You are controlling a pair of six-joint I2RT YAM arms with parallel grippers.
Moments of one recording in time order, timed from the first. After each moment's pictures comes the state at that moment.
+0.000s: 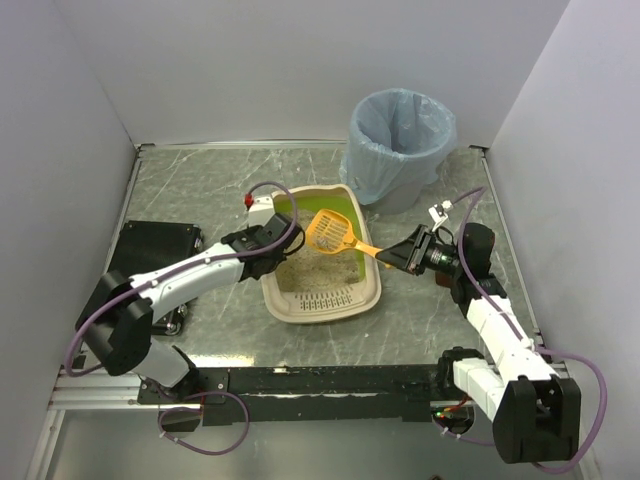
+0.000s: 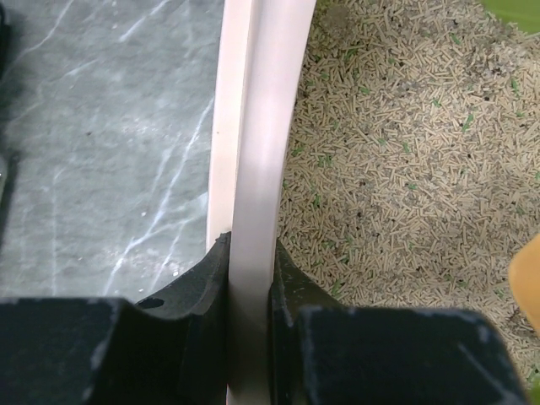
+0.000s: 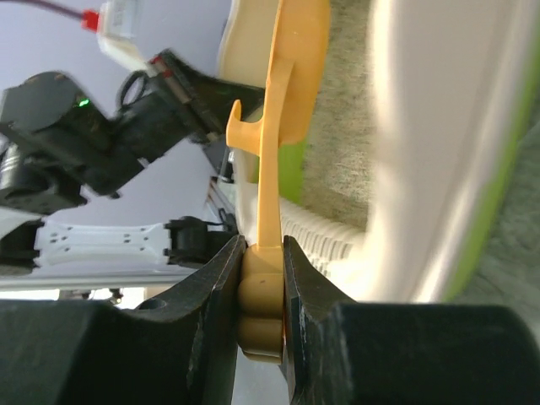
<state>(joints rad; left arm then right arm) -0.77 1.46 1.02 -0.52 -0.64 -0.81 0.02 0.93 0.50 0.08 -0.94 0.84</state>
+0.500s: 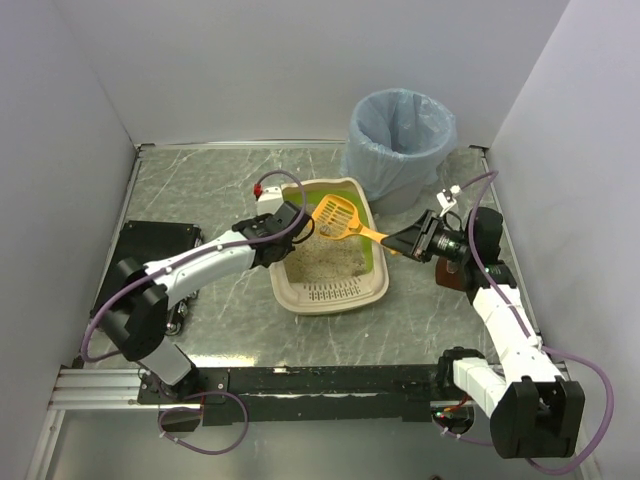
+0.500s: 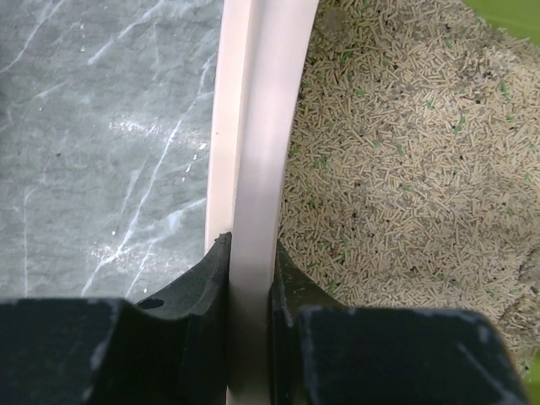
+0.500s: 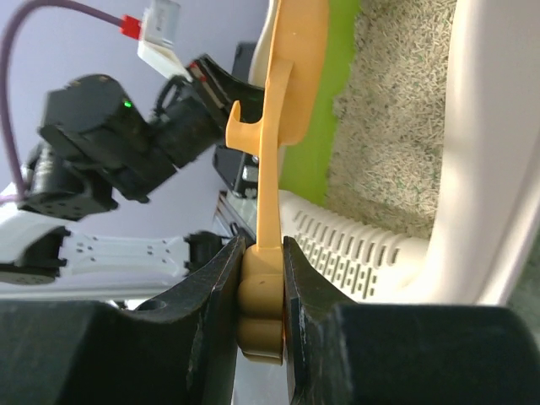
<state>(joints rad) -0.77 1.57 1.16 -0.55 -0.62 -0.81 -0.01 0.95 0.66 -0.07 -0.94 0.82</state>
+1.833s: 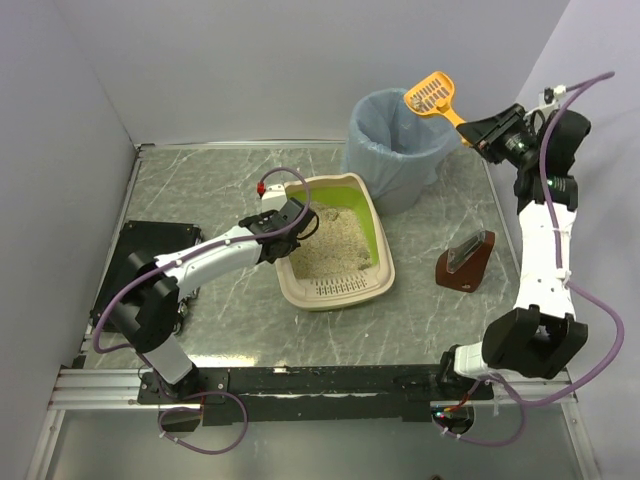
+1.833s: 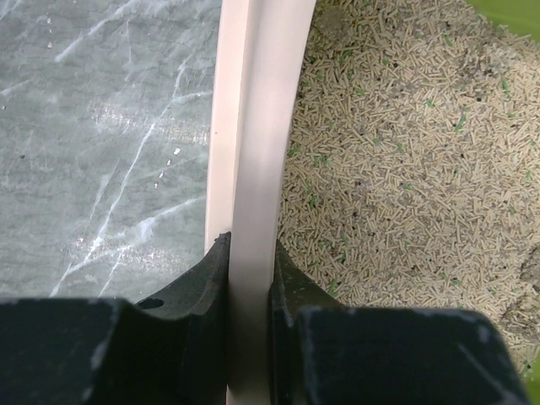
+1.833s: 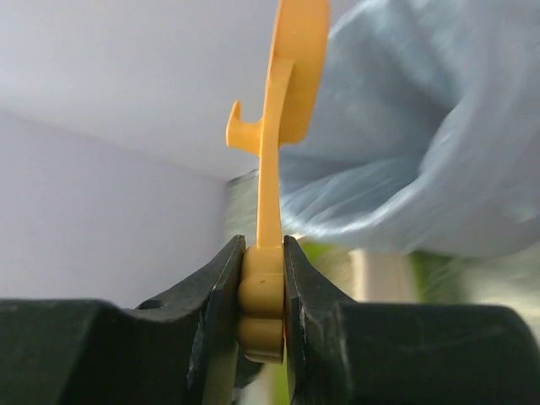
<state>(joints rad) -0.76 1.64 1.22 -0.55 -0.60 -0.85 -0.30 1.37 1.48 -0.27 -0.69 0.83</state>
